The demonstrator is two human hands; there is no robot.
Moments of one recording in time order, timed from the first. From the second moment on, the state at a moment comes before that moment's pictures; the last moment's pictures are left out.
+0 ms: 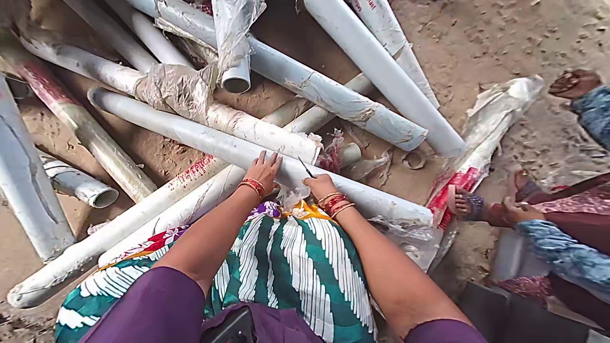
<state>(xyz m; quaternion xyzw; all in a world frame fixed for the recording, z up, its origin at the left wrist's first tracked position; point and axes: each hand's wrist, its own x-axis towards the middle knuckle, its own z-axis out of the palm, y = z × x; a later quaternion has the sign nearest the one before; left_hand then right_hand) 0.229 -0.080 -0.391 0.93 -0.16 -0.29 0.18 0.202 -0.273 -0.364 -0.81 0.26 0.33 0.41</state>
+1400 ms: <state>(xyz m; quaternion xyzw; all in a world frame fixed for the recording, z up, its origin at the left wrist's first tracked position) 0.206 -0.120 -0.325 0.98 -0.12 -0.06 0.13 0.160 -0.360 -0.302 -0.96 0.09 0.22 0.14</state>
